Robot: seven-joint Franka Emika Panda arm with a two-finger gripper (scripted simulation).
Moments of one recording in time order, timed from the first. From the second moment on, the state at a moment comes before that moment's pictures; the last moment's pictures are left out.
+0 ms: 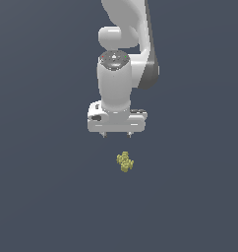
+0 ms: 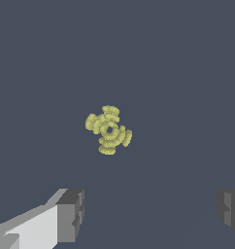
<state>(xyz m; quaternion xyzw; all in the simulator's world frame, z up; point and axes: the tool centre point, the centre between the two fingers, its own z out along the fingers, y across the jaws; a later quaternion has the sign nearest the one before) 0.017 -0.008 0.190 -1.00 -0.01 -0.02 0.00</state>
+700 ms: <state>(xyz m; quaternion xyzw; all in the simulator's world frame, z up) 0.009 0.030 0.186 -1.00 -0.04 -0.01 0.01</state>
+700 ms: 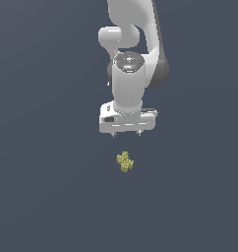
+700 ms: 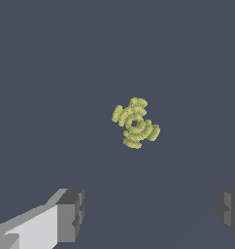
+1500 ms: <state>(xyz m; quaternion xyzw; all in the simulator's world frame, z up) 0.035 0.029 0.146 -0.99 -0.14 0.00 0.00</state>
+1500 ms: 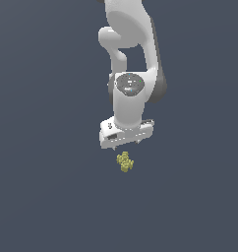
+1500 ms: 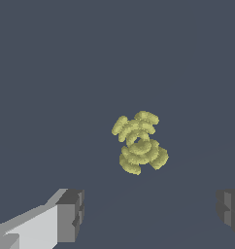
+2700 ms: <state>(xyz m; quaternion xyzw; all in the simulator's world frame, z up) 0.060 0.028 0.083 -0.96 -0.26 0.00 0.00</state>
